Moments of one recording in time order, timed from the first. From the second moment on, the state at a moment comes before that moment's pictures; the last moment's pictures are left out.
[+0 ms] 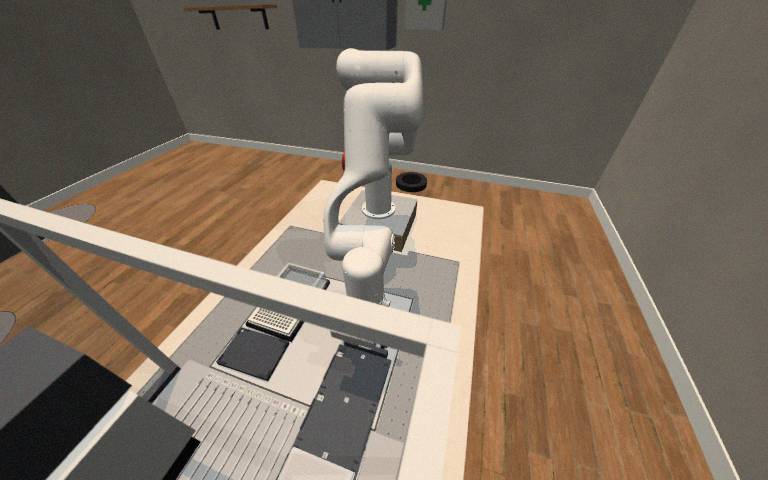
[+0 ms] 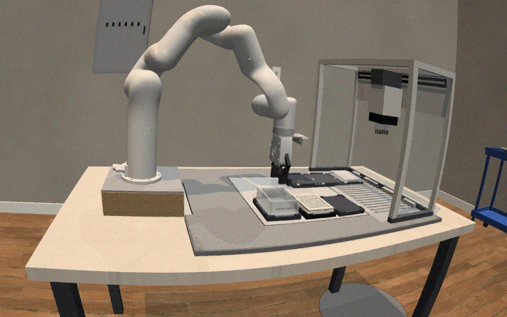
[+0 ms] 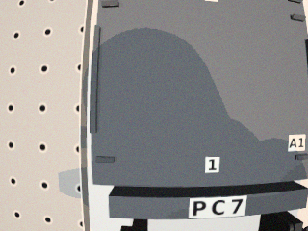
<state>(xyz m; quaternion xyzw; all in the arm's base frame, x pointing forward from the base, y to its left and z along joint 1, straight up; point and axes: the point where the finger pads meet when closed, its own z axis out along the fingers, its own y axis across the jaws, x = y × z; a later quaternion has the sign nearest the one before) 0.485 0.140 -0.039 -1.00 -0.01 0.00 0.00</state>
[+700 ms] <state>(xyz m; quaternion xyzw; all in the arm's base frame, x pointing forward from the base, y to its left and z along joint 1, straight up) 0.502 0.140 -0.039 -1.00 -0.01 0.00 0.00</state>
